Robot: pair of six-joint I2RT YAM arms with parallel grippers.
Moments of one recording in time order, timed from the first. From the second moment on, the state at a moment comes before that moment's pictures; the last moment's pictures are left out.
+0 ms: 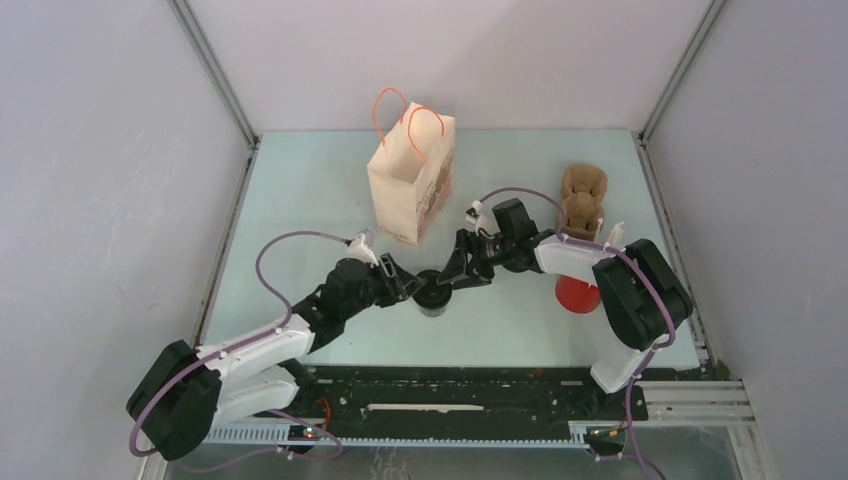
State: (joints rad) left arm -0.68 1.06 0.33 0.27 0.03 -0.90; right arm 0.50 1.71 0.90 -0.03 -0.84 0.65
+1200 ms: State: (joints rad) left arm -0.58 1.05 0.58 -0.06 0.25 -0.80; right arm 0.54 1.54 0.87 -0.11 -0.81 0.65
